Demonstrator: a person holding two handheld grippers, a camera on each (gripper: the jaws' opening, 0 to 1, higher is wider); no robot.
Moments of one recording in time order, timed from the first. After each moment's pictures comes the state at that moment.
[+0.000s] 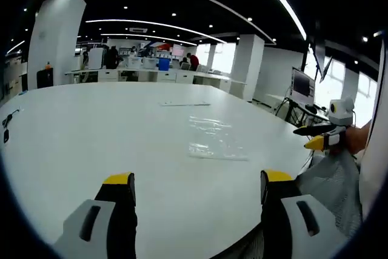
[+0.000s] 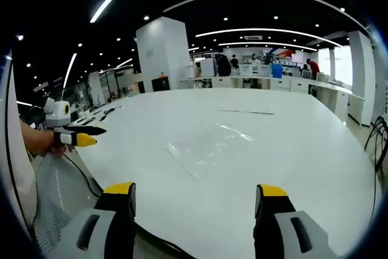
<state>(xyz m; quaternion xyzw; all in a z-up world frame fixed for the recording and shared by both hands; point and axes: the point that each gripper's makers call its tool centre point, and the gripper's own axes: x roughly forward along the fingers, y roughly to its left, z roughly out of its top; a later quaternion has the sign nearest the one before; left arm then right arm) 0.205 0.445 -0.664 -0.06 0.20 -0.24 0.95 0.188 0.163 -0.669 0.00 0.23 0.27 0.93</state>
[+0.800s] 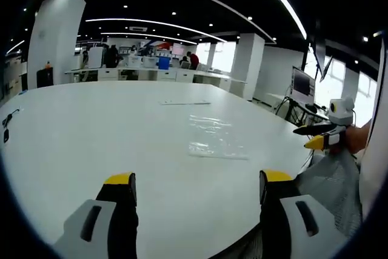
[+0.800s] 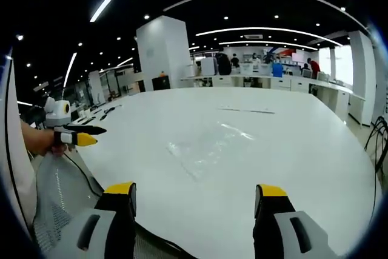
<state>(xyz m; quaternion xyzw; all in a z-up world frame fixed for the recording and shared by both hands) 0.205 0.445 -0.666 -0.06 0.20 -0.24 0.95 0.189 0.161 -0.674 0.00 0.24 0.27 0.93</state>
